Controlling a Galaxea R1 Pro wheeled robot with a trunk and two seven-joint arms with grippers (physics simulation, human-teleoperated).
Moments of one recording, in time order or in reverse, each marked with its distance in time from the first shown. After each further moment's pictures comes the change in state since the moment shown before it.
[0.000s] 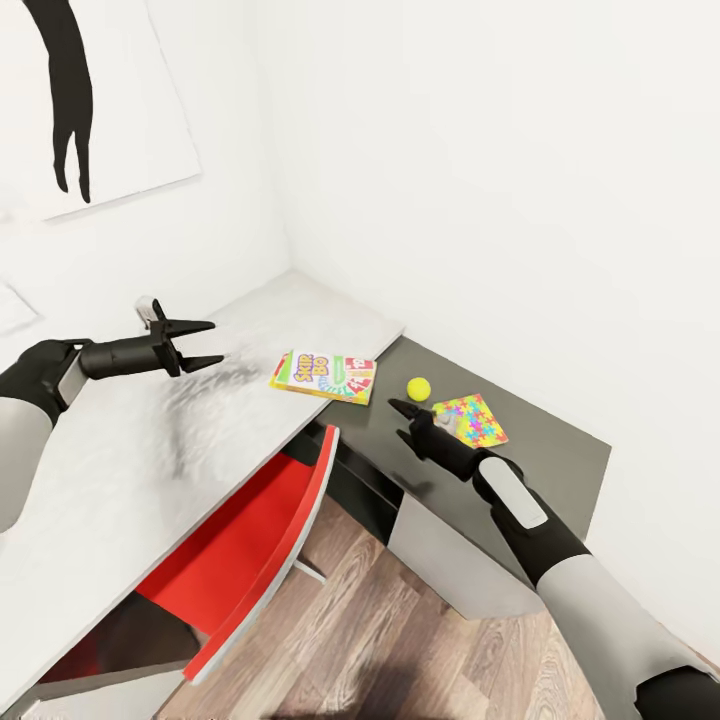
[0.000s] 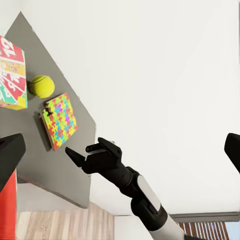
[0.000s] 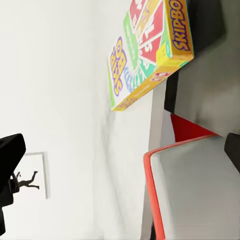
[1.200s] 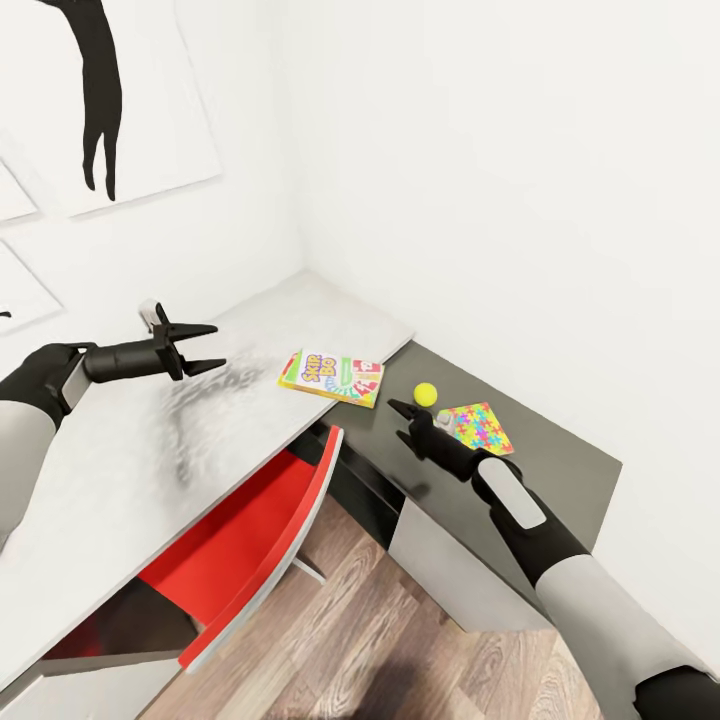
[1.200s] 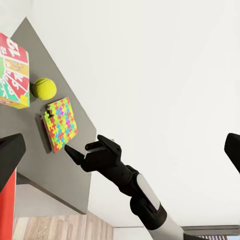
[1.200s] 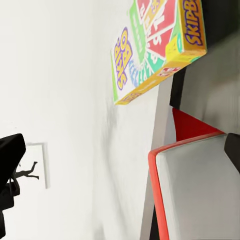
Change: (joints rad) left arm 0.012 -0.006 0.000 0.000 0.002 0.000 0.000; right arm 0.000 0.004 0.001 0.006 0.003 -0.010 0.000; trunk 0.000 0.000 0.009
